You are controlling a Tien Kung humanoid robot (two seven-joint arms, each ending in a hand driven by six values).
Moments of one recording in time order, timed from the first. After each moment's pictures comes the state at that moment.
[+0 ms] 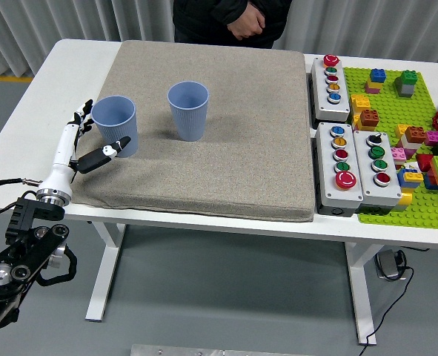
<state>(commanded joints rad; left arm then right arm) -0.30 0.23 -1.15 -1.03 1.35 0.33 -0.31 0.13 -0.08 1.83 0.20 -1.81 -0.06 -0.21</state>
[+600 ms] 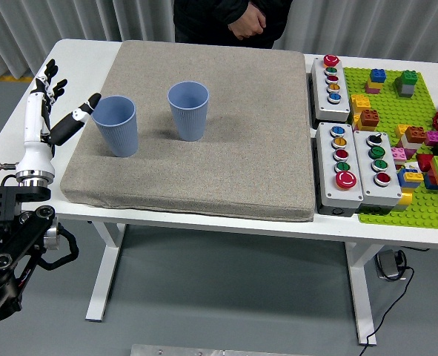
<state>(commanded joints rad) -0.29 0.22 -1.25 -1.19 1.07 0.39 -0.42 0.13 -0.08 1.83 0.20 -1.81 -0.06 -0.21</state>
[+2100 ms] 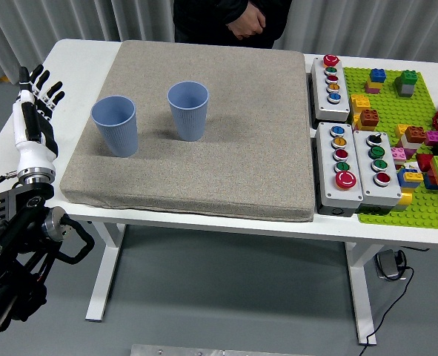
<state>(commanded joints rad) -0.29 0.14 -1.34 -1.16 0.81 0.31 -0.45 0.13 -0.07 1.83 0.20 -1.81 -0.06 -0.21</state>
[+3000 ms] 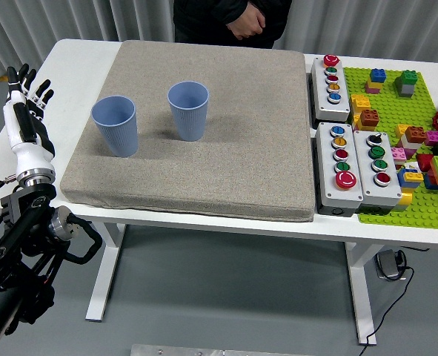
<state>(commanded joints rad) -0.28 0.11 -1.34 -1.21 0.77 0.41 -0.50 0.12 -0.07 1.83 0.20 -1.82 -0.06 -0.21</state>
